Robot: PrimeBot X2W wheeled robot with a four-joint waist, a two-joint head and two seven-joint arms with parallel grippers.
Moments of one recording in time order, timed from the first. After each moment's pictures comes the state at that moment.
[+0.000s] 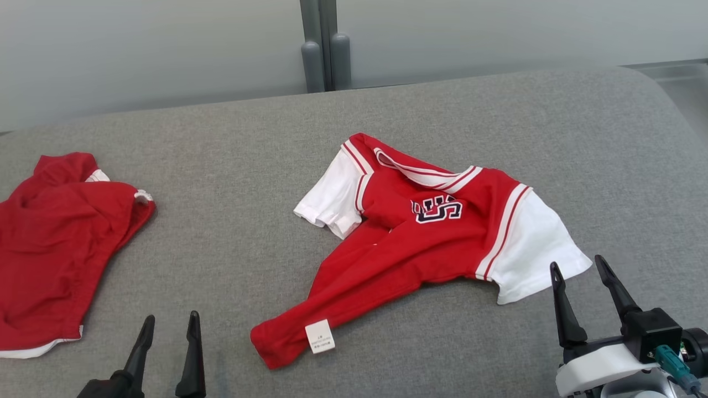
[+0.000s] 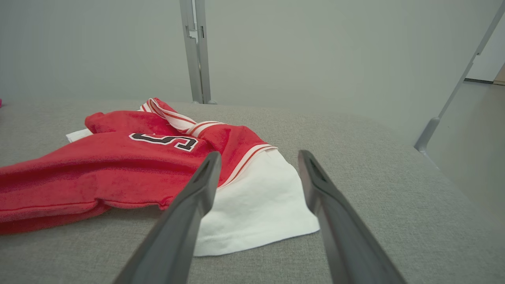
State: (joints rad) left arm 0.16 0.11 -0.05 0.11 -0.30 -0.10 -0.26; right arm 0.06 -0.06 -0.06 0.09 -0.01 0.13 -0.26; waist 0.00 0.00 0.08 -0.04
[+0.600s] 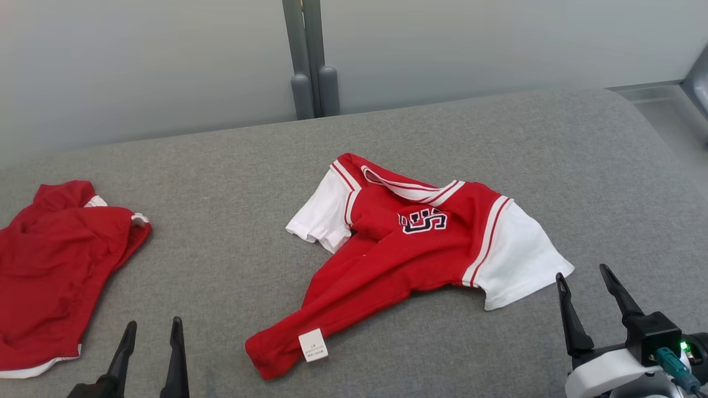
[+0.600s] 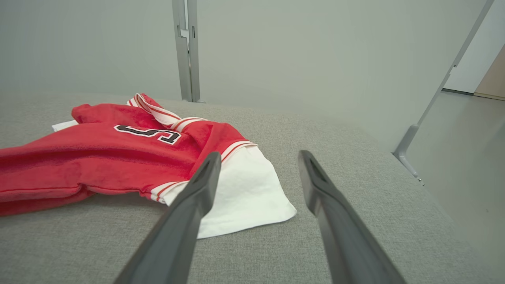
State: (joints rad) left arm 0.17 0.11 0.03 0.11 -0.24 -0.13 -0.26; right arm 0.07 -0.11 -0.05 0.13 -0.01 0.13 -0.26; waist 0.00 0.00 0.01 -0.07
